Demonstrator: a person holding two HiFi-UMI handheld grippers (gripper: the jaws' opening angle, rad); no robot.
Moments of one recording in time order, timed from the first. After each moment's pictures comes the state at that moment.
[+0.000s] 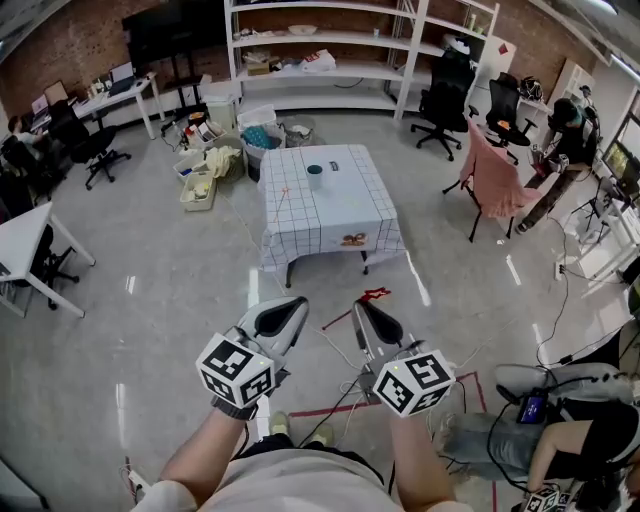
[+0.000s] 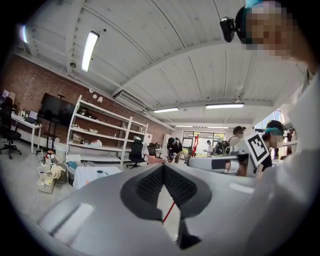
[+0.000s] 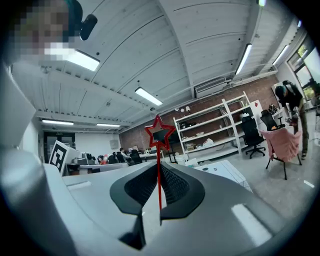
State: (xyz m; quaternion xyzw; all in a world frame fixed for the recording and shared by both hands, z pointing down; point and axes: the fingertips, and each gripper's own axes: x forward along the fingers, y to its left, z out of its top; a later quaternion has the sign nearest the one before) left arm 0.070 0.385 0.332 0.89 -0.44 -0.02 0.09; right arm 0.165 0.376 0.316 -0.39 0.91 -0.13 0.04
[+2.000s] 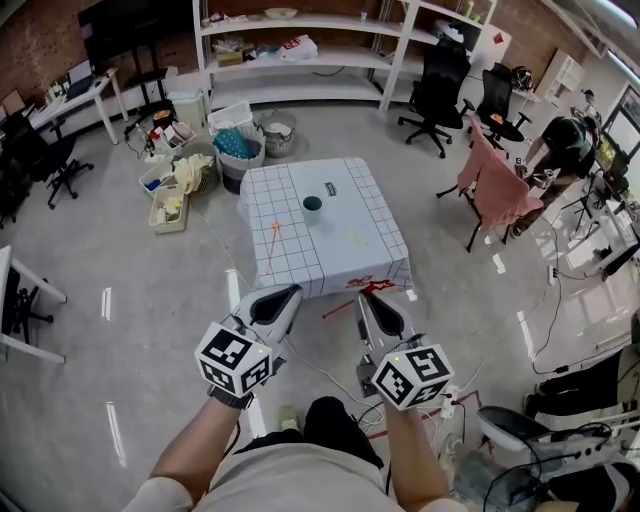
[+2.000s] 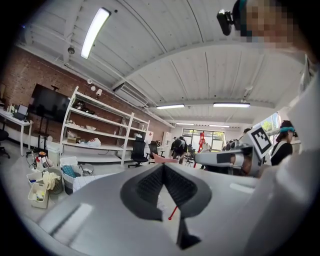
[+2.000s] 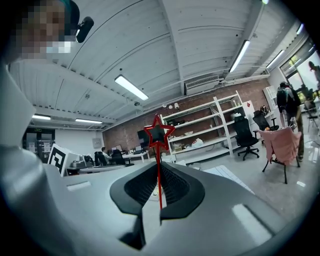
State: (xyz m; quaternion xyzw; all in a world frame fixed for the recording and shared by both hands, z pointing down) left arm -0.054 0.059 0.365 0.90 -0.42 0.00 0.10; right arm 0.055 0.063 0.338 -0.46 0.88 -0.14 0.02
